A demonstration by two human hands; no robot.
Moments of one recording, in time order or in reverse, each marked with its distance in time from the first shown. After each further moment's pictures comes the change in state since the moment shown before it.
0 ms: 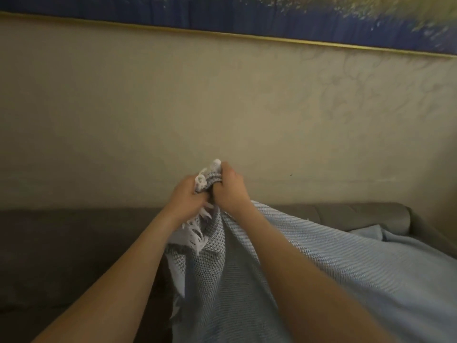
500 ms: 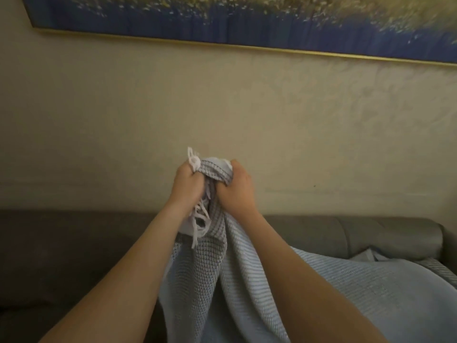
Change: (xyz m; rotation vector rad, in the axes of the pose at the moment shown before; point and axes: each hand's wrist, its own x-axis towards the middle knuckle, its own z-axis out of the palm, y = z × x) left_hand 0.012 -0.001 -0.086 -0.182 0.341 -0.090; right_hand 0.018 -0.055 0.063 0.115 0.177 -0.110
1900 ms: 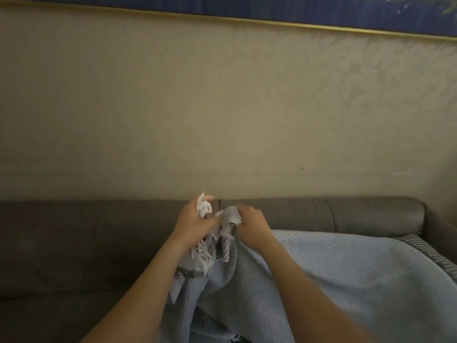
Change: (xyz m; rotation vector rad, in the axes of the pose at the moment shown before) left_hand -0.065 -0.095 0.058 0.067 -0.282 -0.166; right_hand -0.076 0.129 -0.041 -0.378 -0.426 0.234
